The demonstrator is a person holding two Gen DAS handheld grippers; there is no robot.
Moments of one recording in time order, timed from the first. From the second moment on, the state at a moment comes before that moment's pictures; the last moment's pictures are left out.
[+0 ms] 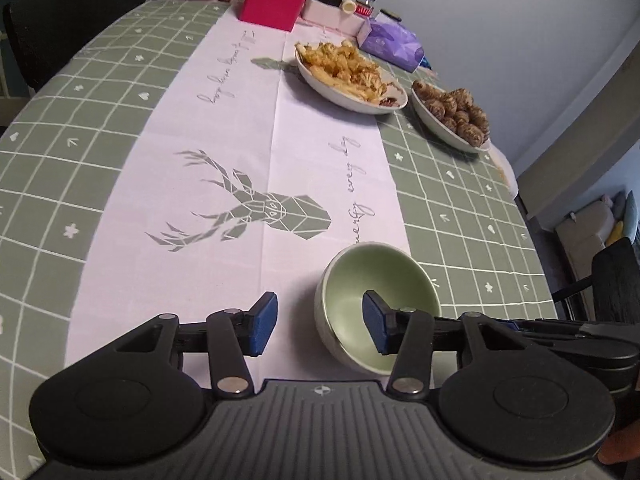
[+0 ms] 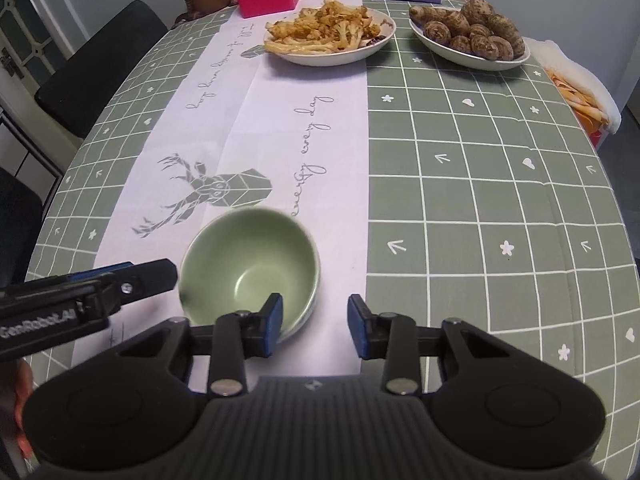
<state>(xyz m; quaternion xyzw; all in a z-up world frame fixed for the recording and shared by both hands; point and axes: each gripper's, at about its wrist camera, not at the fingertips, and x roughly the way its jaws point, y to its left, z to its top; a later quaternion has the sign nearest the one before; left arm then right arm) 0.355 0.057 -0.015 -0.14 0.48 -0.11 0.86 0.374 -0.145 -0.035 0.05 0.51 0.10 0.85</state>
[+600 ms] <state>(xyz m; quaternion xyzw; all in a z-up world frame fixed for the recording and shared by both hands) 0.366 0.020 -0.039 -0.05 0.50 -0.08 0.86 0.386 -0.138 -0.058 0.07 0.53 0.10 0.84</state>
